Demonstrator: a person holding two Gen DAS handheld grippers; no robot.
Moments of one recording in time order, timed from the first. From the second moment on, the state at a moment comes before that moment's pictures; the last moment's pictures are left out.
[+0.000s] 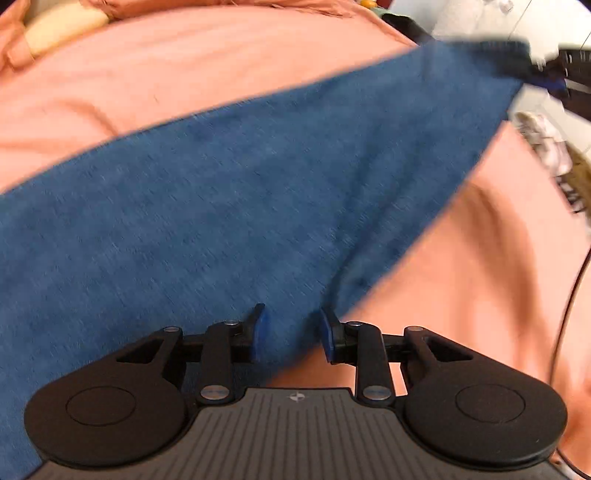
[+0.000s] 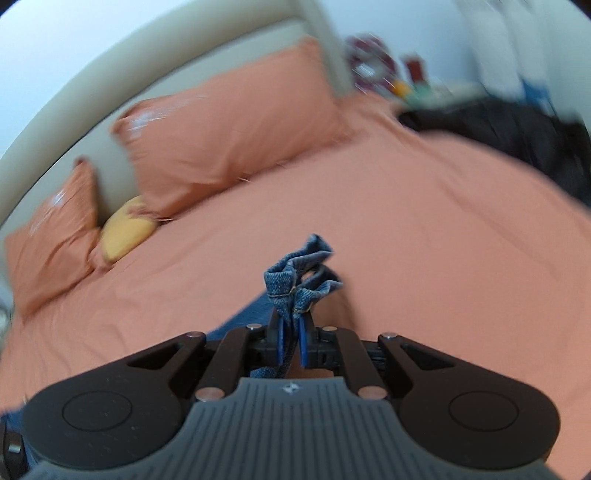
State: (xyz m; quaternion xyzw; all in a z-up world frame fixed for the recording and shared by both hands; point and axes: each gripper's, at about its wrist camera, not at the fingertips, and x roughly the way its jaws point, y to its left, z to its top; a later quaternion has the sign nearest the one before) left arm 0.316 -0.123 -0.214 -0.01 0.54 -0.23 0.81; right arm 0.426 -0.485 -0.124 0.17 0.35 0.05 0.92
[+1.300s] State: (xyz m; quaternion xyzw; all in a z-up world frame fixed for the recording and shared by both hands) left arm 0.266 0.133 -0.182 -0.32 0.49 -0.08 0.80; right arm 0.312 -0.106 -0.181 -0.05 0.46 0.30 0.84
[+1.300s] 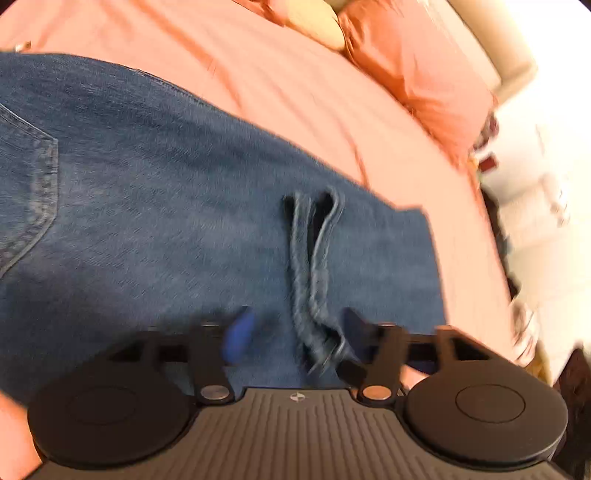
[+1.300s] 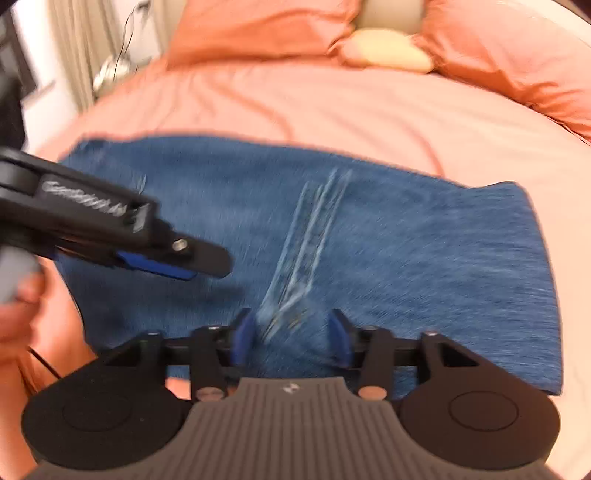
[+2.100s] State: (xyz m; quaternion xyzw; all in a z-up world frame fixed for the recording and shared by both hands) left arm 0.302 0.062 -0.142 -0.11 0.36 -0.11 0.92; right arm 0.380 -0.238 -0.199 0.03 0.43 0.15 0.89
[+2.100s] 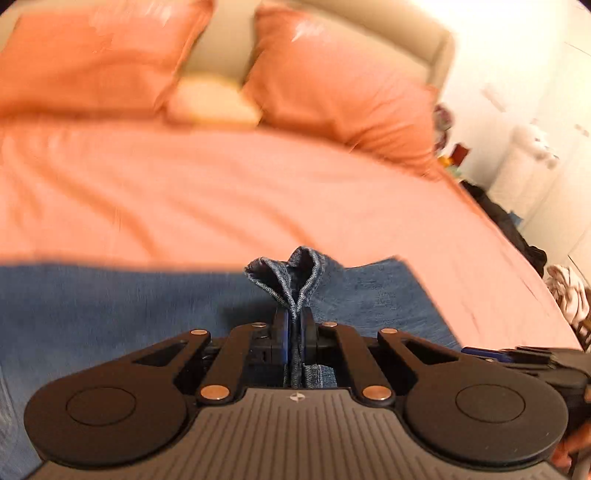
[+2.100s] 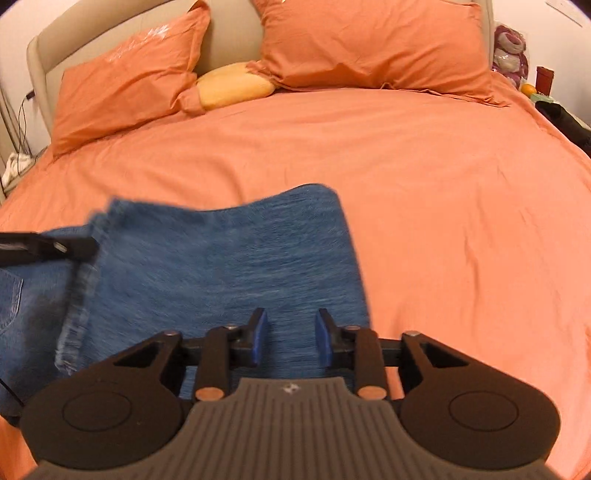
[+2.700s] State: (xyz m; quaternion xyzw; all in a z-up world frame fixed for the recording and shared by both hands) left arm 0.350 0.082 -0.217 -0.13 0.51 -0.05 0.85; right arm 0.534 -0.215 -0.232 0.08 0.49 0.14 0.86
